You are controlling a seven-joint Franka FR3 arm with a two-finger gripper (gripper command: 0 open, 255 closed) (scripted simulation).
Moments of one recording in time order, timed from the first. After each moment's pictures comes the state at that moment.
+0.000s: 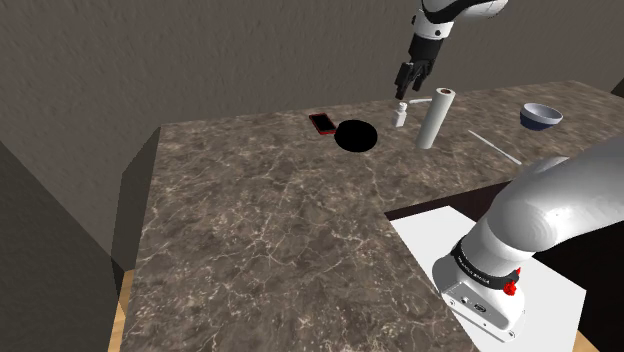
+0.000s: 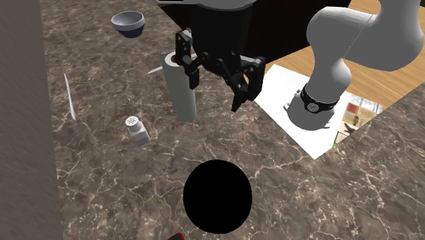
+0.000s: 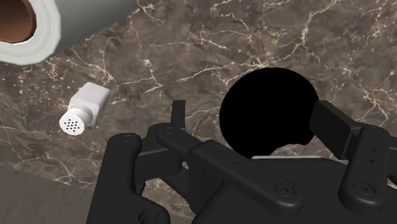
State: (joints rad) arm -0.10 -0.44 -0.28 -2.34 -0.13 1.96 -0.32
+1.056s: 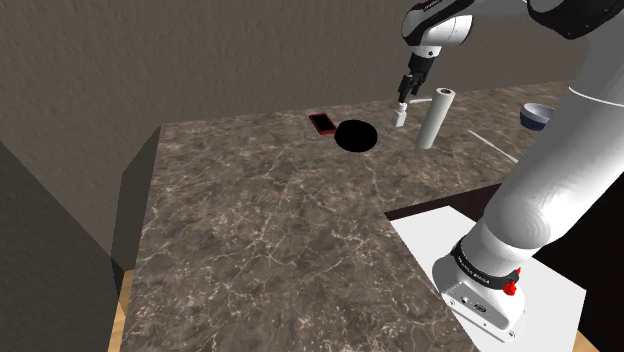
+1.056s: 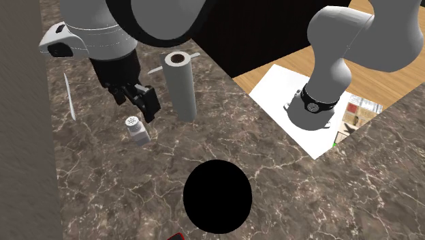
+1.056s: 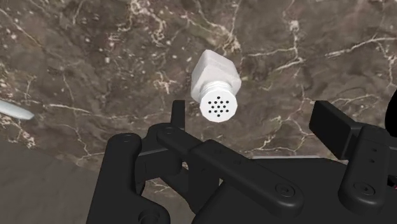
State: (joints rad) arm -0.16 0.11 -0.49 -2.02 0.07 2.19 -0.73
